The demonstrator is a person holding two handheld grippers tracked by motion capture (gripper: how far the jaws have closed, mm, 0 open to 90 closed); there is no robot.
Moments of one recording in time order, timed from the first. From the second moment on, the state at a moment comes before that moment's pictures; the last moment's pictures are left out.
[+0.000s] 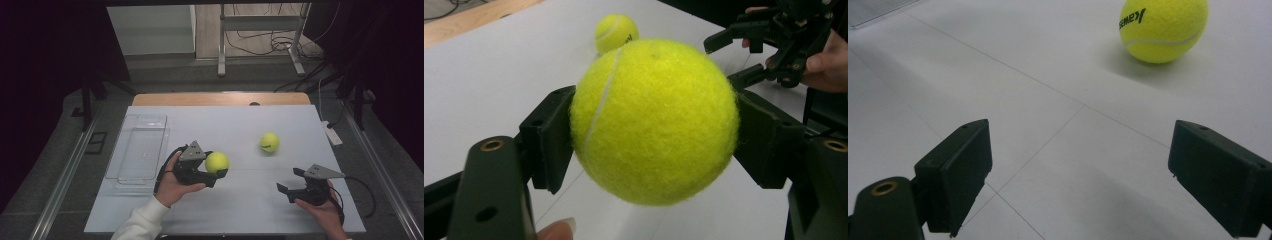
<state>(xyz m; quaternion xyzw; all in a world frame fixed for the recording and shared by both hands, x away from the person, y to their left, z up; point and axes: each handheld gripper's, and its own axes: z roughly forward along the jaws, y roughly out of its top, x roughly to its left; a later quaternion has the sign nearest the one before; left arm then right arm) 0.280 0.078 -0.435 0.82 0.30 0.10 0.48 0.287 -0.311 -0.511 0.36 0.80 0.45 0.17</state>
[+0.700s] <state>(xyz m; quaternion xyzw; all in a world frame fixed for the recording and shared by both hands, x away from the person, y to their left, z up) 0.281 0.096 -0.422 0.80 0.31 0.12 0.50 0.288 -0.312 -0.511 0.36 0.80 0.45 0.17</state>
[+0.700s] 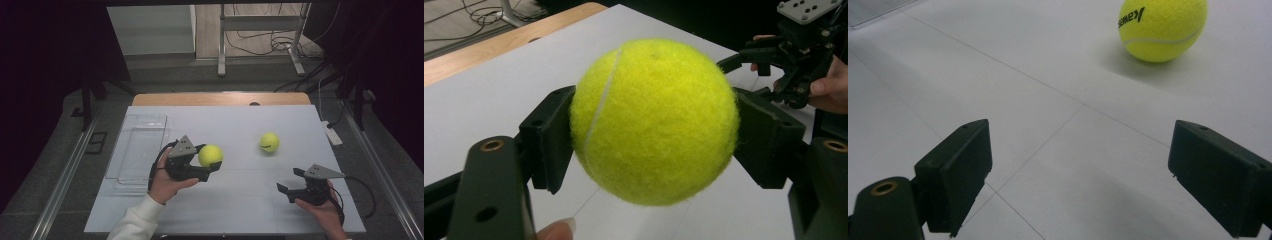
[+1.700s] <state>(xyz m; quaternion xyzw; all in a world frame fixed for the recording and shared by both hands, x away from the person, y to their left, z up) 0.288 0.119 -0.407 0.77 0.34 0.15 0.52 0.288 -0.312 -0.512 0.36 0.80 0.45 0.17</state>
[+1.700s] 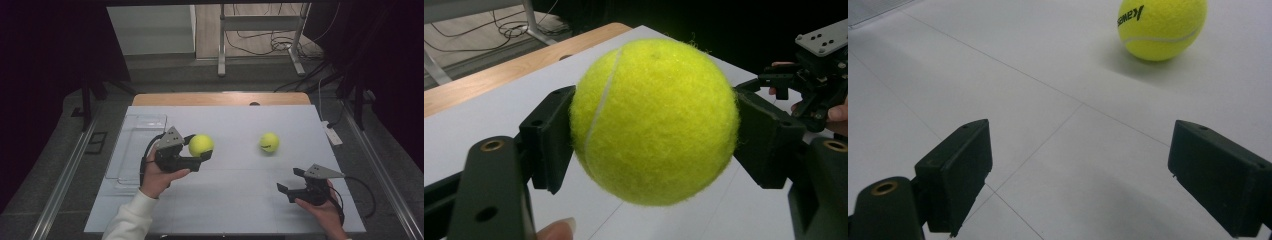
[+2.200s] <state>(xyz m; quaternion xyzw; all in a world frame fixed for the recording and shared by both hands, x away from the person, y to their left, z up) 0.291 0.129 -0.406 0.77 0.35 0.16 0.51 0.288 -0.312 -0.512 0.36 0.80 0.45 0.16</state>
